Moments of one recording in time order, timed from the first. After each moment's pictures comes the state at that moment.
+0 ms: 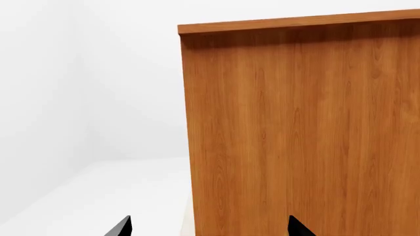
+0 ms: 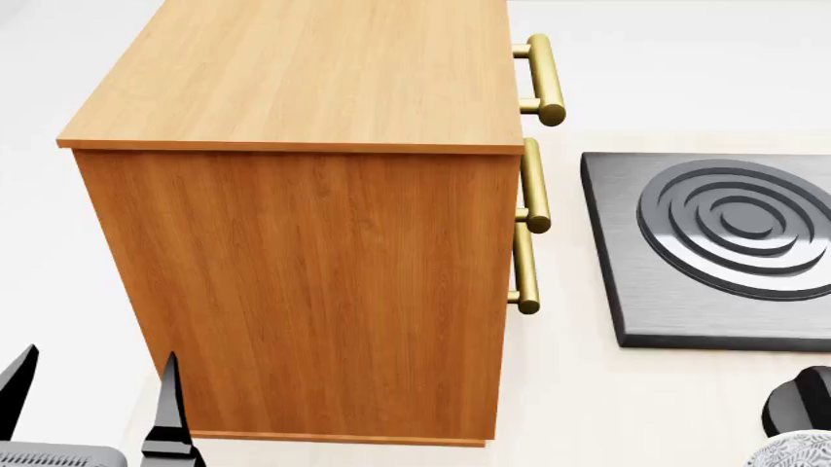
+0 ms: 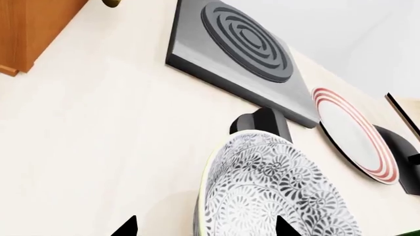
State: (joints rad) left arm -0.07 -0.32 0.30 0.45 -0.21 -0.25 -0.40; right arm -0.04 0.66 -0.06 -0.81 0.46 1.22 0.47
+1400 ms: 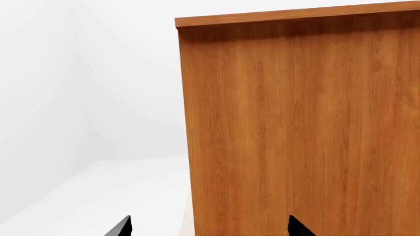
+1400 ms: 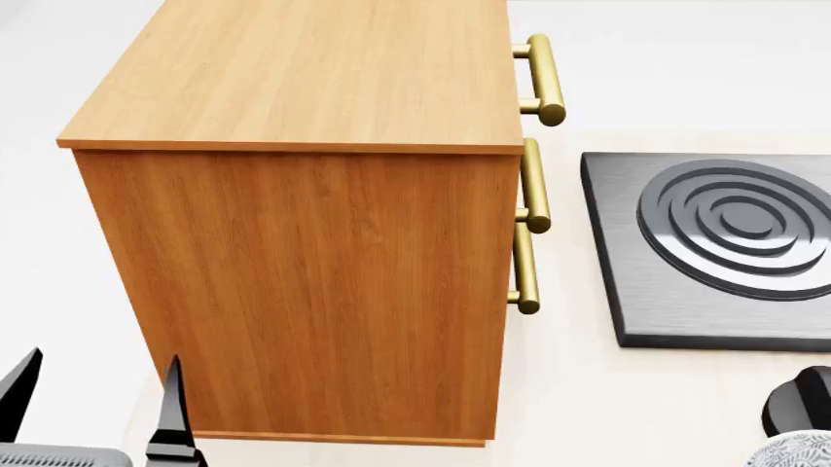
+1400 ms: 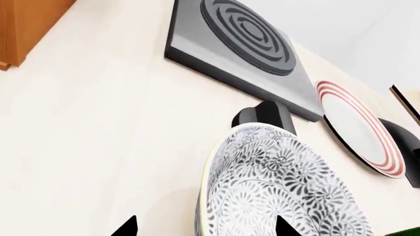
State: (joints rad) left arm -0.07 -0.33 0.32 0.44 -0.22 -0.24 -0.41; right arm -0.06 0.66 -0.07 -0.75 0.46 1.16 0.47
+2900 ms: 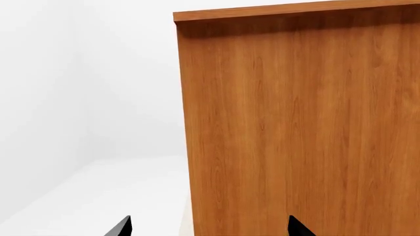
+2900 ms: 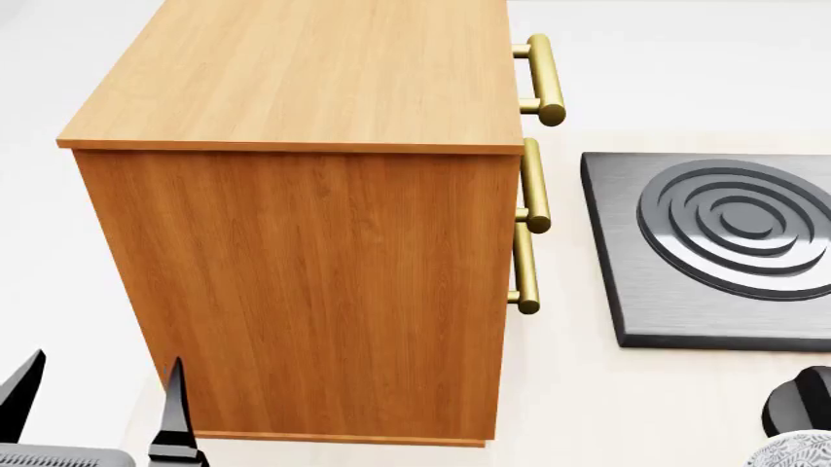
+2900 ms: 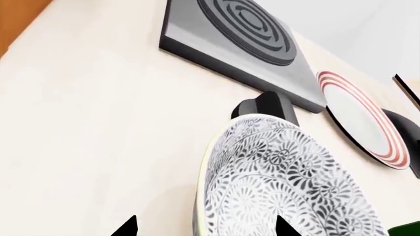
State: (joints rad) left arm -0.08 -0.34 0.33 0.42 -0.23 -0.23 -0.43; right arm -0.05 0.65 -0.08 -0.68 0.46 1.11 0.47
